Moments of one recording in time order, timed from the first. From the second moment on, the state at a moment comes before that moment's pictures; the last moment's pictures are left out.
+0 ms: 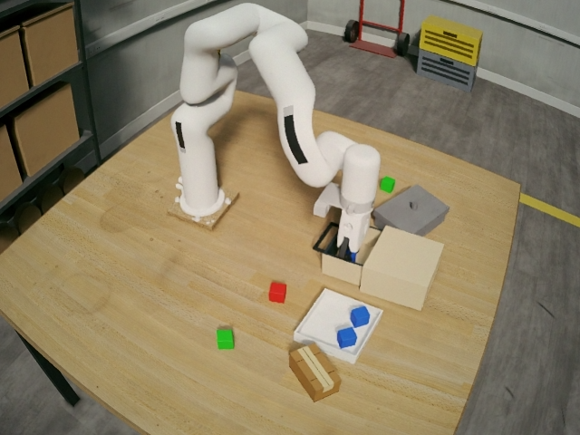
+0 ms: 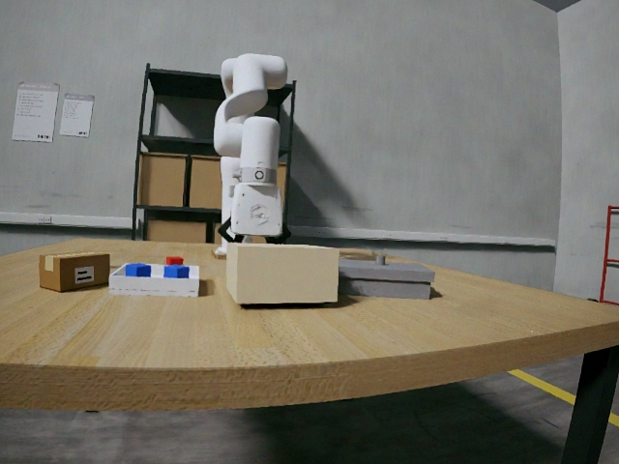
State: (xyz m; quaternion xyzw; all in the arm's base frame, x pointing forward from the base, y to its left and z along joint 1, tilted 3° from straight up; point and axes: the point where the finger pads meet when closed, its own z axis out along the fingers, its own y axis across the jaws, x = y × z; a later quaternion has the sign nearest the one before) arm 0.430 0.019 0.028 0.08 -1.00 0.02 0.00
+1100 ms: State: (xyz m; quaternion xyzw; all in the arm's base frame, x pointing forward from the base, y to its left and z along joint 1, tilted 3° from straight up) arm 0.428 0.018 0.021 0.08 -1.00 0.02 0.00
